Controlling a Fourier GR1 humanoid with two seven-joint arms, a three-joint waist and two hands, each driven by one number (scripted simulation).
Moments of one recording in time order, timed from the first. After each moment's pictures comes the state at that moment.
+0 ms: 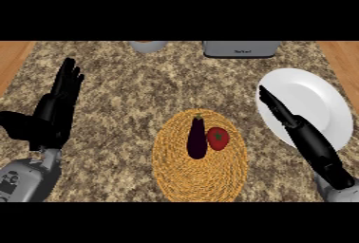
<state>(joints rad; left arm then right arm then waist) -0.26 0.46 -0.24 -1.60 0.31 0.42 0.07 -0.16 -0.51 0.31 -1.66 -0.10 0.04 -0.13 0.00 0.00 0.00</state>
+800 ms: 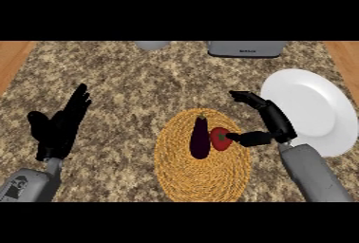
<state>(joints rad) -0.19 0.46 -0.25 -1.43 0.34 0.28 0.10 -0.39 -0.30 0.26 -1.09 -0.07 0.05 -0.30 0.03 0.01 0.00</state>
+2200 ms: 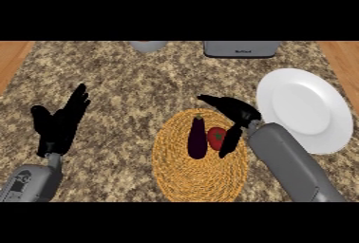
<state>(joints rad) -0.20 0.39 -0.14 -1.34 0.26 0.17 0.10 -0.63 -0.25 0.47 -0.98 0.37 0.32 0.06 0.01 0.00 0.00</state>
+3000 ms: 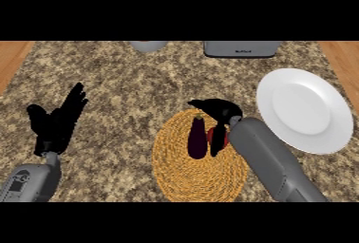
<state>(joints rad) -0.20 0.34 -0.05 -1.33 0.19 0.11 0.11 -0.74 -0.11 0.41 -0.77 0.58 0.41 0.09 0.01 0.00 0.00</state>
